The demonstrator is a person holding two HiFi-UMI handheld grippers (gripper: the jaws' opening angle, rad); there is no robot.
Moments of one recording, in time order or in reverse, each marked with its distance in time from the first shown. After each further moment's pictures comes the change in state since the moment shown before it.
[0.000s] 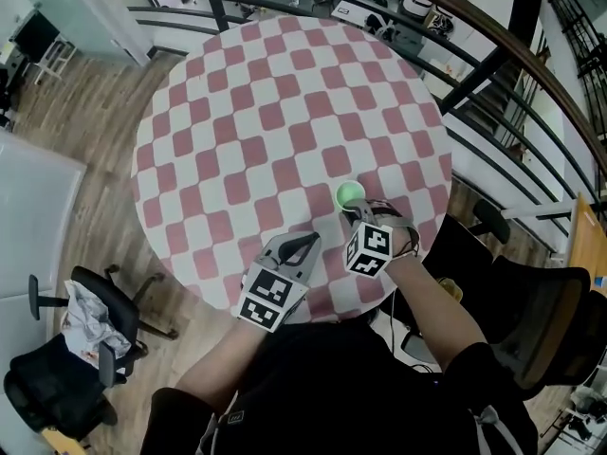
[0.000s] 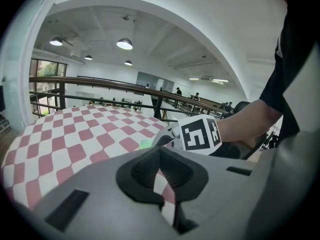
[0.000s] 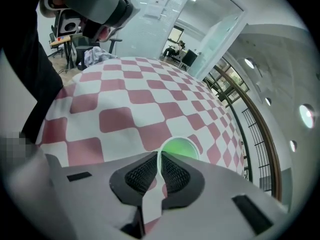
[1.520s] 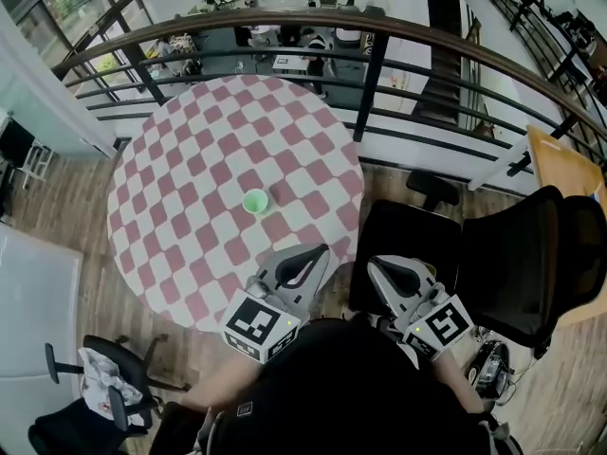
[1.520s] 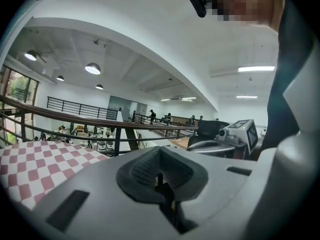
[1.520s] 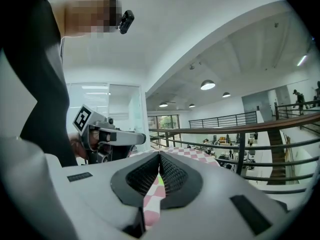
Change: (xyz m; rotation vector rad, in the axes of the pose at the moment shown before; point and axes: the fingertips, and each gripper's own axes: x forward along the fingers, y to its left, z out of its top) left arm -0.010 -0.259 0.119 0.176 -0.290 -0.276; right arm -0.390 0.065 -0.105 0.931 -0.892 -0.363
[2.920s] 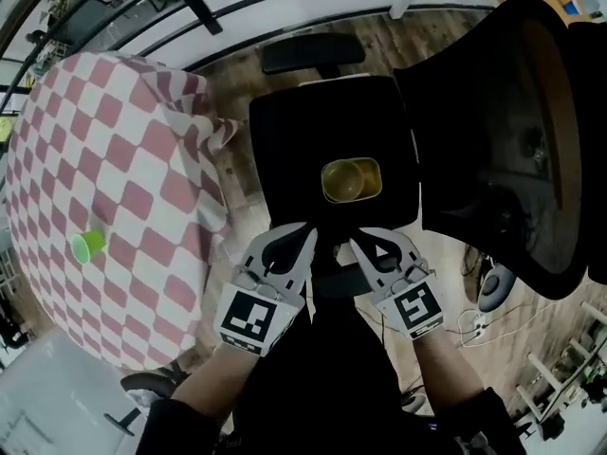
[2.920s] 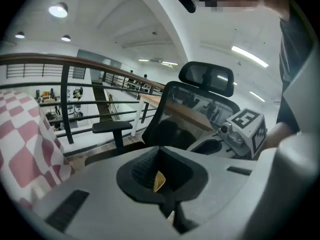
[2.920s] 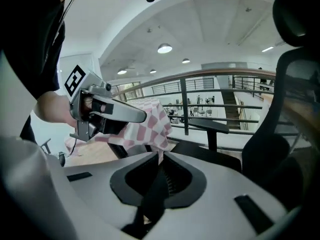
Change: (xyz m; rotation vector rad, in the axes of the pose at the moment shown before) left arm 0.268 -0.151 -0.254 -0.027 0.451 -0.336; right arm -0.183 -0.182 -0.302 0.228 0.411 -0.391
